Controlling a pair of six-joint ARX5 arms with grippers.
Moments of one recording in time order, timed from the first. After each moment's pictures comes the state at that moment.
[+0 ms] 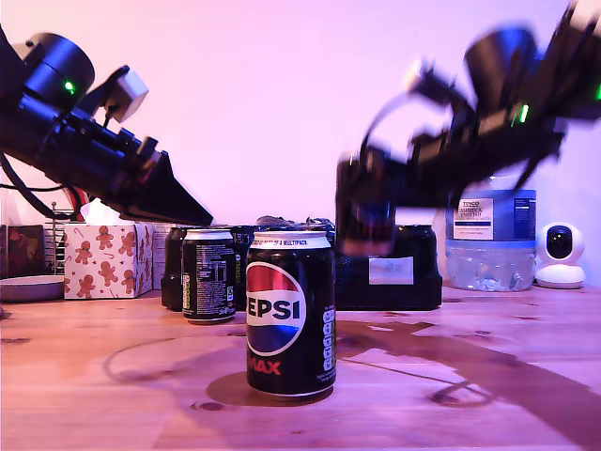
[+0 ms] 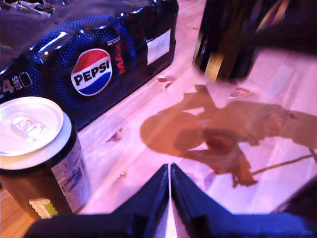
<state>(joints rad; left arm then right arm) -0.24 1.68 0.96 0.10 0.71 0.28 0.31 1.71 0.91 0.51 -0.49 -0.13</state>
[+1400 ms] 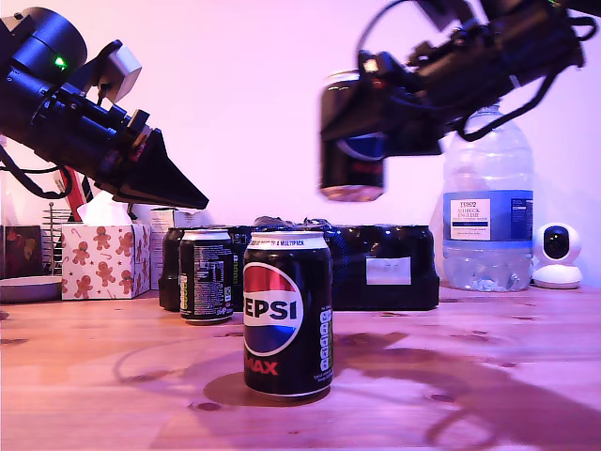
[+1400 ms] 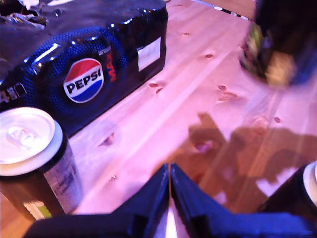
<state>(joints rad) -0.24 1.62 0.96 0.03 0.72 0.28 0.43 1.51 0.90 0.22 -0.54 -0.16</state>
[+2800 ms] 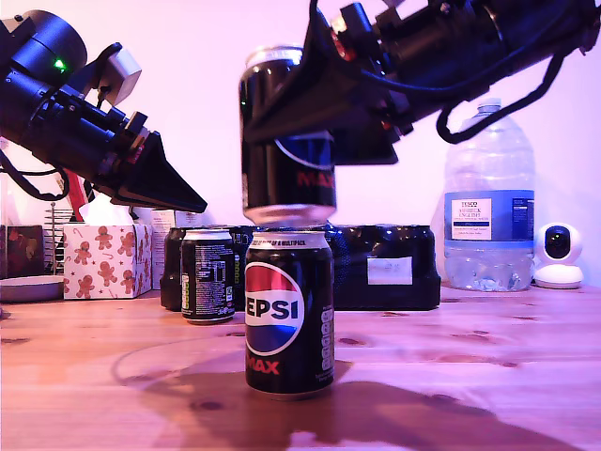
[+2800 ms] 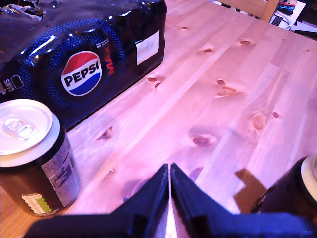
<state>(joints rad) -0.24 1.62 0.96 0.02 0.72 0.29 0.63 1.37 0.74 0.23 -0.56 -0.18</state>
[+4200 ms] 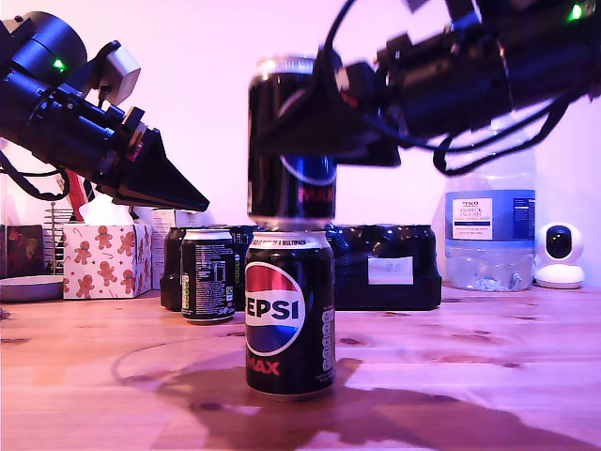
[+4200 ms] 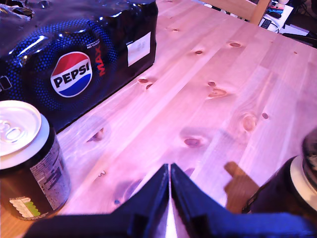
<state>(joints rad) -0.24 1.62 0.96 0.01 0.76 0.29 0.61 1.43 0.60 0.58 -0.51 -0.23</state>
